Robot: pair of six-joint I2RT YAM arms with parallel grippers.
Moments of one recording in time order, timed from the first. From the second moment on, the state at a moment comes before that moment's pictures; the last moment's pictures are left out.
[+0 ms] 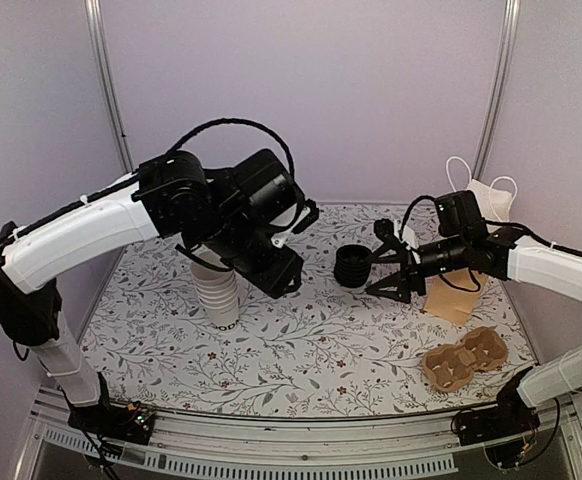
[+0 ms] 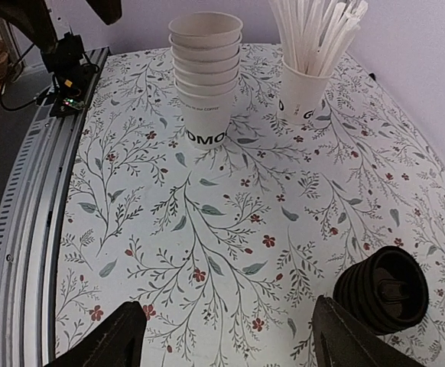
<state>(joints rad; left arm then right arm) -1.17 1.71 1.88 -1.17 -0.18 -0.37 0.54 1.29 0.94 -0.30 -0.70 -0.55</state>
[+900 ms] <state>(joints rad) -0.85 1.71 1.84 -1.37 -0.09 -0.45 0.54 1.30 0.78 -0.21 -0.73 -0.62</state>
